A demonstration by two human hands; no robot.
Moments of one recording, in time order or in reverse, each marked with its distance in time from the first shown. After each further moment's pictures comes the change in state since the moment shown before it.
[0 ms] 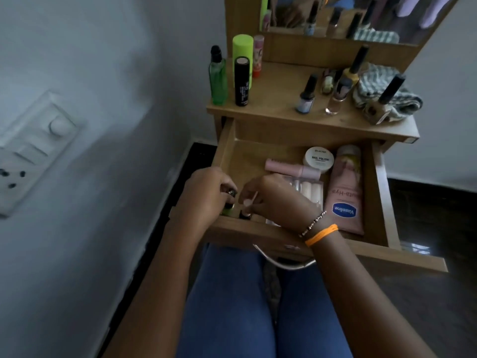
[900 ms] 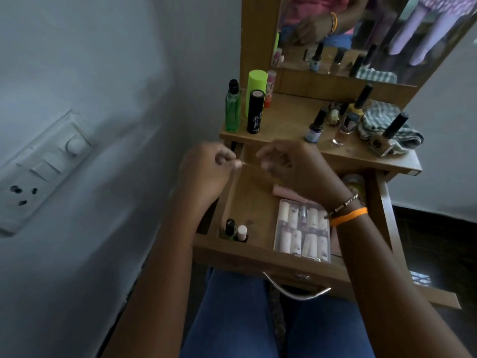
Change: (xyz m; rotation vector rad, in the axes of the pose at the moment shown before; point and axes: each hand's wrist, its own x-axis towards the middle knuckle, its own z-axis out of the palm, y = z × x) left_hand 0.022 0.017 -0.050 -0.328 0.264 -0.056; right_hand 0.030 -0.010 -0.066 0.084 0.340 -0.062
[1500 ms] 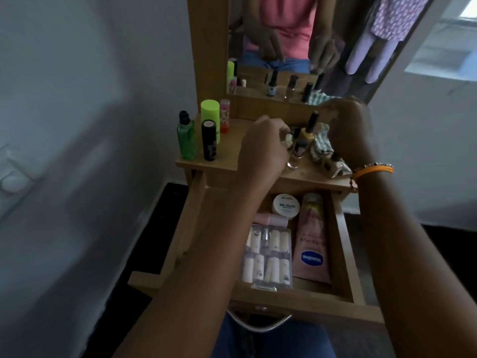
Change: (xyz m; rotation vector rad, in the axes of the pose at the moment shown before) left_hand 0.059 0.121 0.098 0.051 0.056 0.365; right_hand 0.034 0.078 -0.130 -0.424 0.578 0.210
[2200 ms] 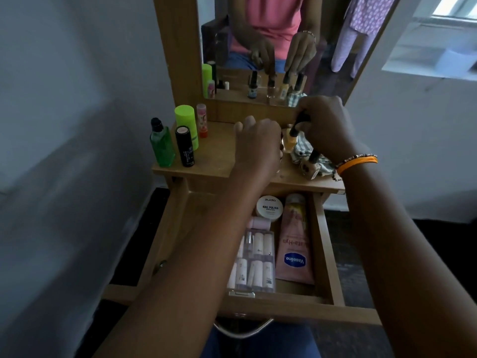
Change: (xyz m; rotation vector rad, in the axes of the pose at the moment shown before) left_hand 0.014 0.024 0.022 0.382 -0.083 0.118; right_hand 0.012 0.006 -0.012 -0.047 -0.229 -0.061
